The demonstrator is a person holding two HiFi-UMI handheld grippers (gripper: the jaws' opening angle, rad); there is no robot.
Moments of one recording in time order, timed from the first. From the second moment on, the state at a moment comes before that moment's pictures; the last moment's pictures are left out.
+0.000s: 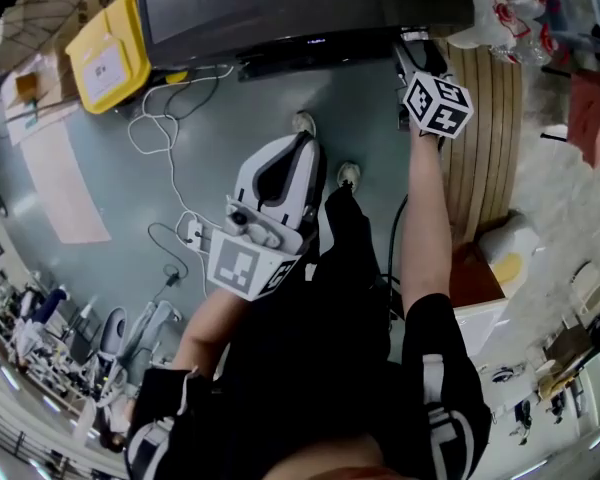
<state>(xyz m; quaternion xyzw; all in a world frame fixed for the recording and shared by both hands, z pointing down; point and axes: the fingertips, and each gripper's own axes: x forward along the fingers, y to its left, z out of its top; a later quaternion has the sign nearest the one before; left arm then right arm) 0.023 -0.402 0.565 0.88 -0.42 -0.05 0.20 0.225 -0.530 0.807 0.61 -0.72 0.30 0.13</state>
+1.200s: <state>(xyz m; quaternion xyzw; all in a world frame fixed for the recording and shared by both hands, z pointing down) 0.013 -0.247 0.384 0.88 -0.47 -0.07 0.11 0.182 -0.333 0.574 0.60 -0.76 0.24 0.13</state>
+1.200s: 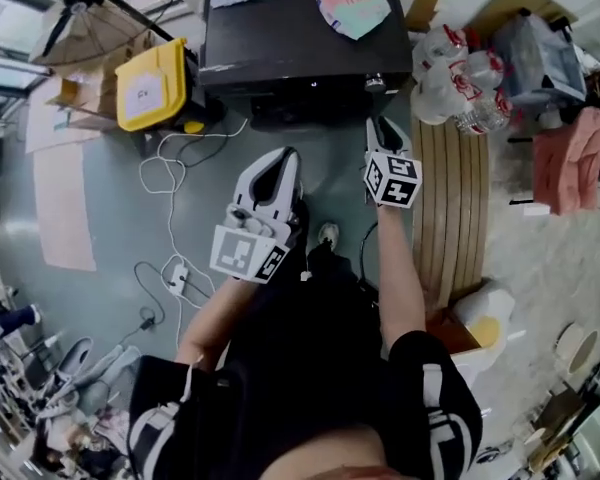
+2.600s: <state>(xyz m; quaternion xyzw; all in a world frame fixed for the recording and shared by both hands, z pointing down) -0.070 -0.151 0.317 0.87 -0.47 -0.09 0.11 0.085 -0.147 0.358 0.59 -0.80 0.13 0.03</state>
